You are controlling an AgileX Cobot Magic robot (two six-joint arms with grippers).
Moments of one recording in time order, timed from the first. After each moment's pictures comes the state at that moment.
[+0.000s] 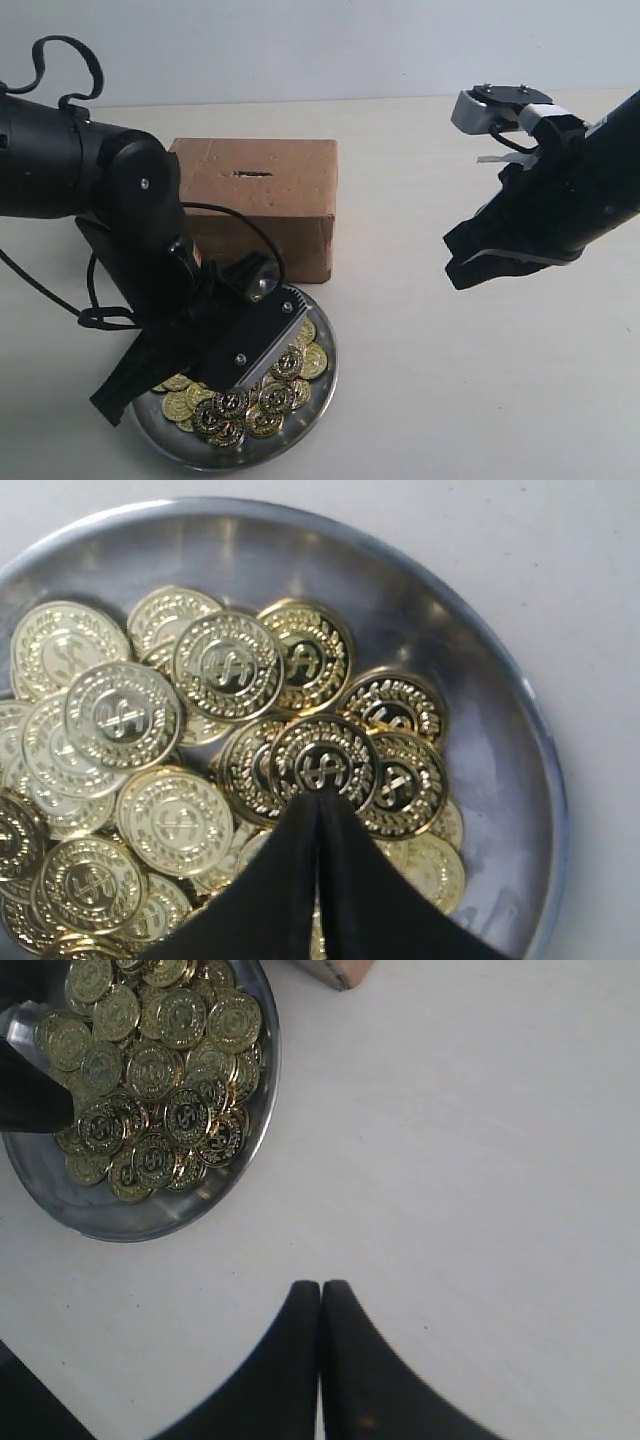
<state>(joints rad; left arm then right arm) -0.74 1.80 -0.97 -0.25 0.79 1.74 0.31 1.45 -0.85 0.59 0.87 -0.55</state>
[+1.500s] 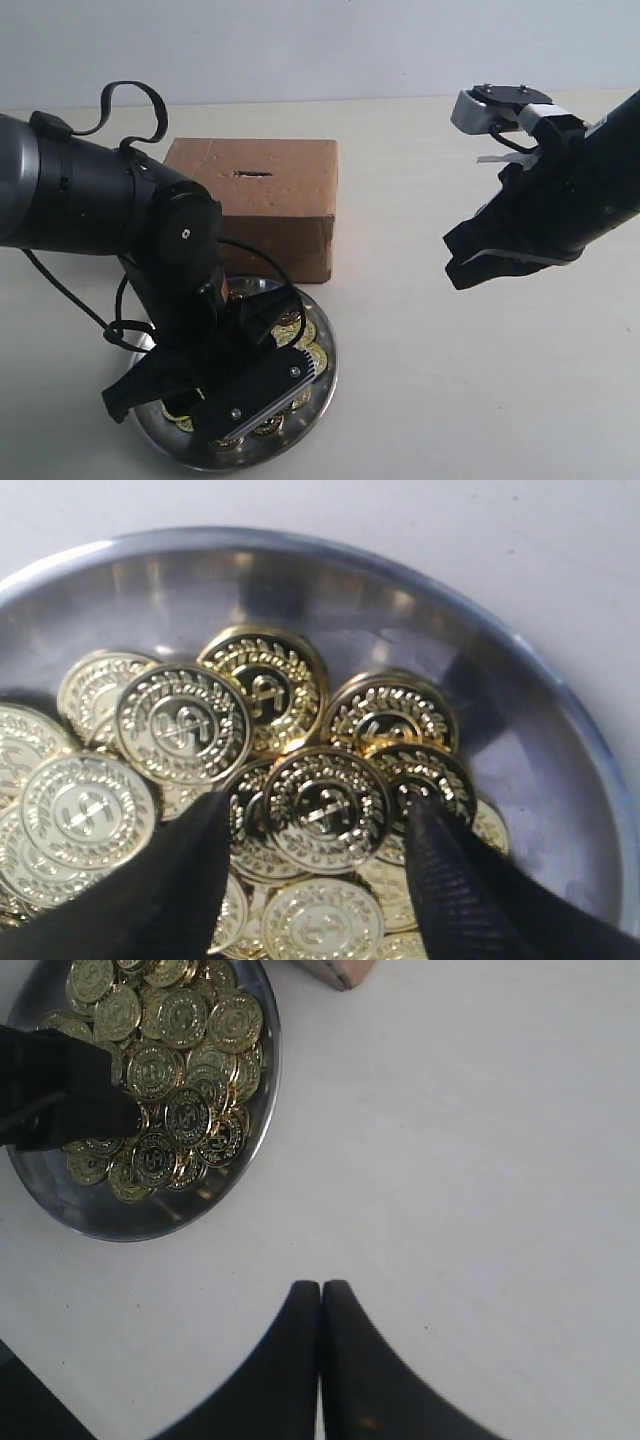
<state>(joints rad) -0.82 1.86 -0.97 -0.13 0.72 1.86 0.31 1.45 -0.85 0.59 0.87 -0.55</state>
